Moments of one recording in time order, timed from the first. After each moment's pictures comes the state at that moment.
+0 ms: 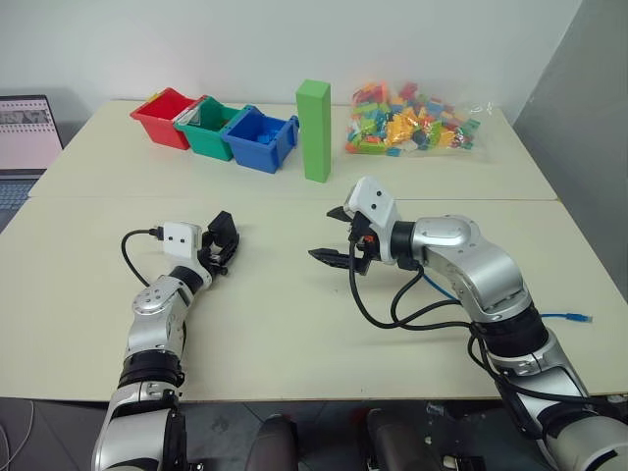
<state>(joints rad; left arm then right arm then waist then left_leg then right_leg) -0.48 0.43 0.25 0.63 -0.28 -0.06 -0.58 -0.75 -0.34 0.30 -0.19 0.20 0.77 0.78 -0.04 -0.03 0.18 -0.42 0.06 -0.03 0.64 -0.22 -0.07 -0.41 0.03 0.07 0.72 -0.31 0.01</state>
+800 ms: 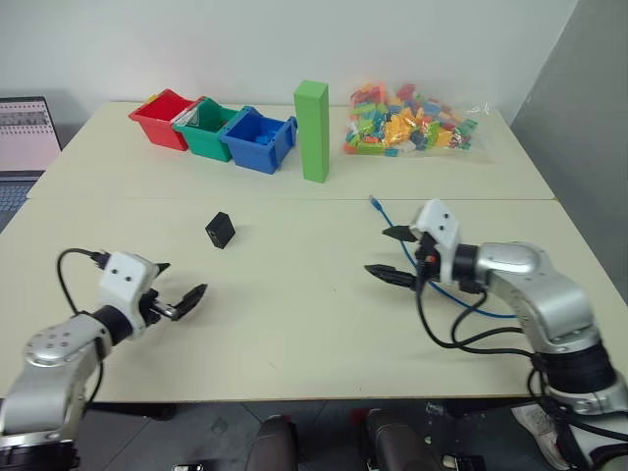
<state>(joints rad) 0.05 0.80 0.39 -0.13 -0.36 0.39 -0.70 -0.48 -0.63 0.08 -0.30 0.34 0.71 0.90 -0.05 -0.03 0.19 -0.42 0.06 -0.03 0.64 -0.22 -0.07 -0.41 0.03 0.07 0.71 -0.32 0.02</state>
